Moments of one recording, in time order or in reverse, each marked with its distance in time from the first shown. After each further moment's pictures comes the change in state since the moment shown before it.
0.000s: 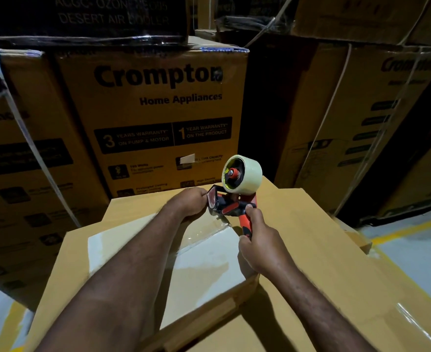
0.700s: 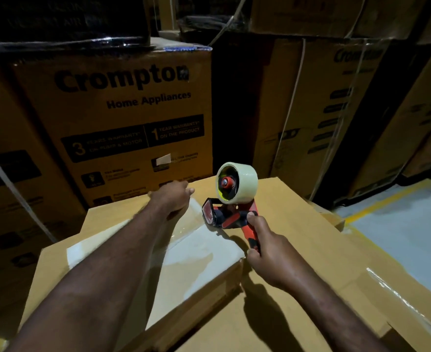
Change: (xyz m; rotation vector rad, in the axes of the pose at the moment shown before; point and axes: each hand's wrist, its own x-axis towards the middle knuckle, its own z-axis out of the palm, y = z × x) left_hand 0.001 0.012 0.000 0.248 0.081 0.012; right_hand -0.060 0.027 -0.032 -0.064 -0.082 0.069
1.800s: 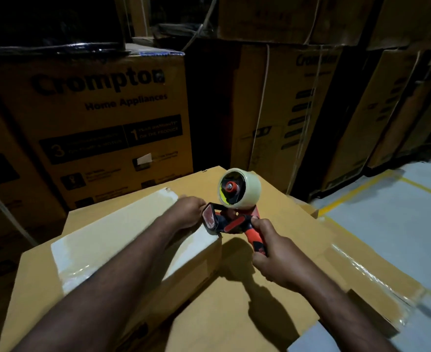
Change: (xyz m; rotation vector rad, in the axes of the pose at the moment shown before) left_hand -0.074 0.062 0.034 -0.098 -0.095 0.394; right_hand -0.065 0.034 -0.011 0.093 -0.006 0.069
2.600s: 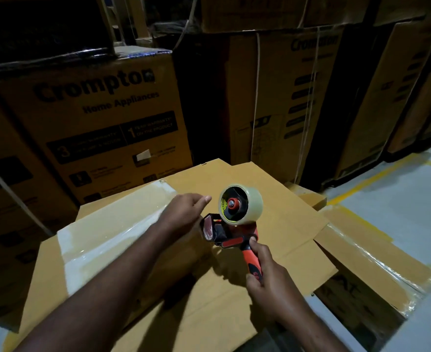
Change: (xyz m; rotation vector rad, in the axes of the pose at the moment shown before) left_hand -0.052 0.054 0.013 -0.150 0.111 -0.127; right_hand -0.049 0.079 0.037 0.190 0.045 -0.054
